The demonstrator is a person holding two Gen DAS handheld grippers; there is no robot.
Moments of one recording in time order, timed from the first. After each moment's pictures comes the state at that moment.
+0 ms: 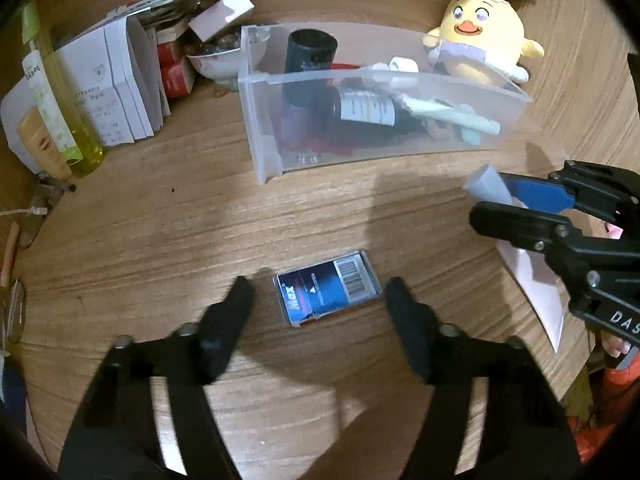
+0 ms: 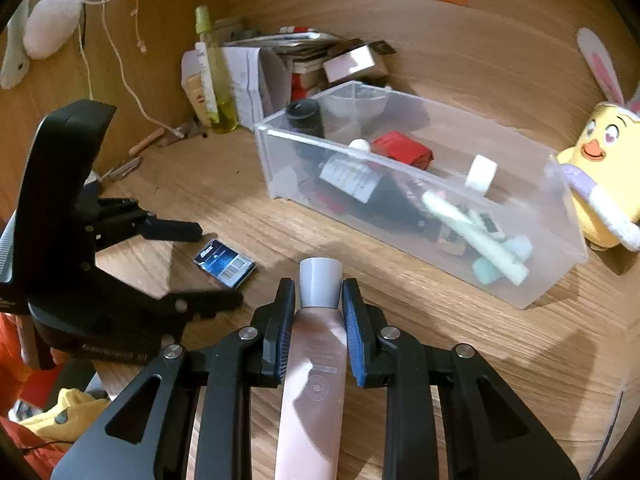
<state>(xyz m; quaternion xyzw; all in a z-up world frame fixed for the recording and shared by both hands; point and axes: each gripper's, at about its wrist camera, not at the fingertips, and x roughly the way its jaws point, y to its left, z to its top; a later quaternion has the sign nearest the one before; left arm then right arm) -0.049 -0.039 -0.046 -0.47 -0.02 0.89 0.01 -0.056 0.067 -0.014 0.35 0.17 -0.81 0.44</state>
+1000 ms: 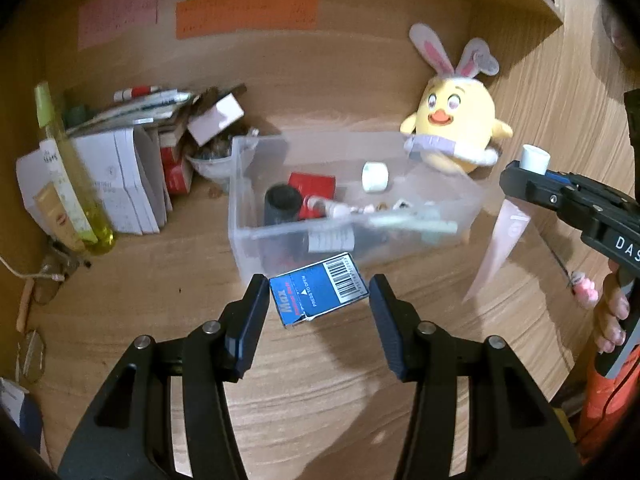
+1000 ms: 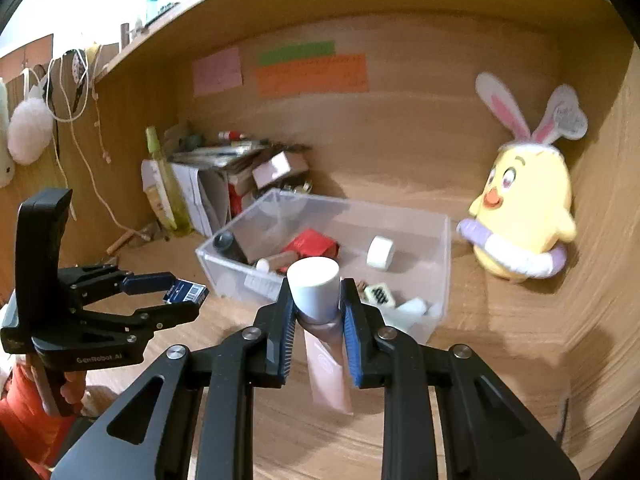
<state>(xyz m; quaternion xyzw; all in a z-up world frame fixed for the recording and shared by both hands) -0.052 -0.025 0.024 -0.35 -0.03 0.94 0.02 -0.080 0.131 0.064 0.27 0.08 -0.88 0.38</state>
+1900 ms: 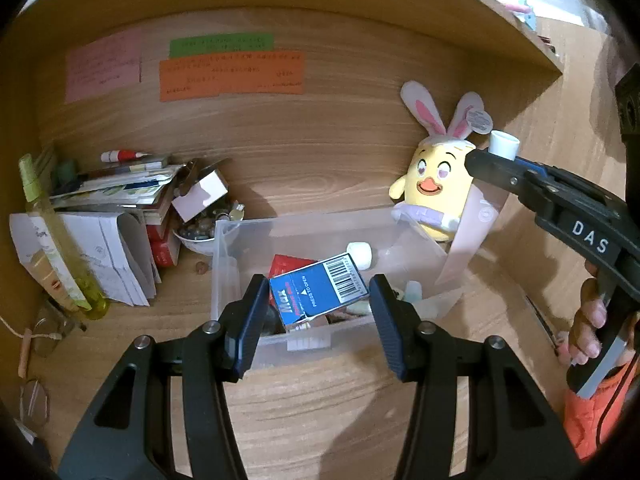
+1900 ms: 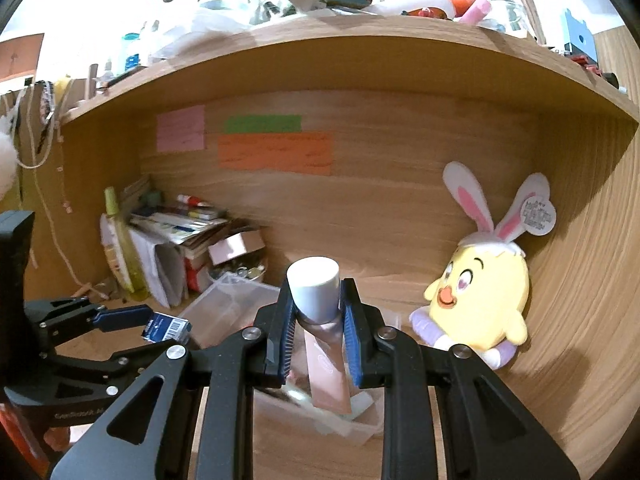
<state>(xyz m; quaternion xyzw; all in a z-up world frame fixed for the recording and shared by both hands) -0.089 -0.013 0.073 -0.29 -0.04 0.96 0.02 -0.113 0.111 0.122 0.18 0.09 -0.93 0.31</state>
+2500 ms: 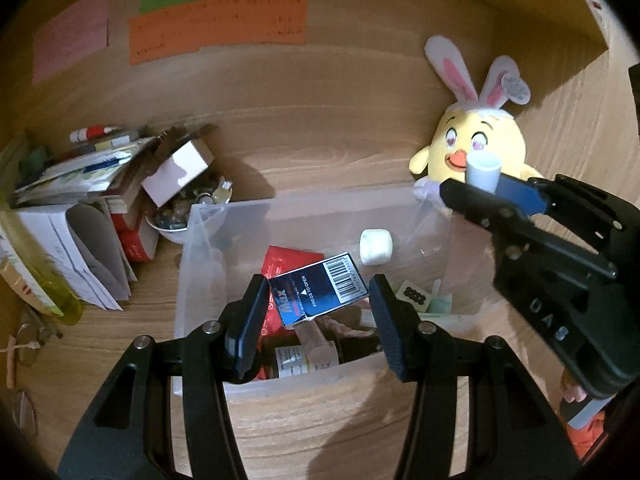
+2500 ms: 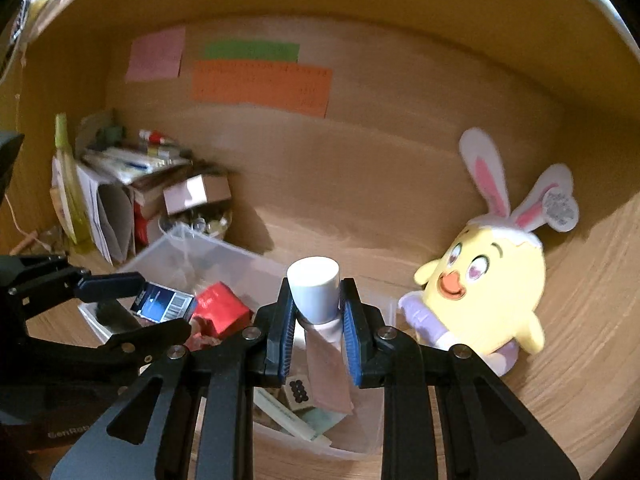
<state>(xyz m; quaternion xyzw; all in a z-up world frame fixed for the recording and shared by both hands) -0.154 -0.004 0.037 -0.35 -0.03 0.94 0.01 -0.154 0.063 0.072 0.22 0.18 -0.92 0.27</state>
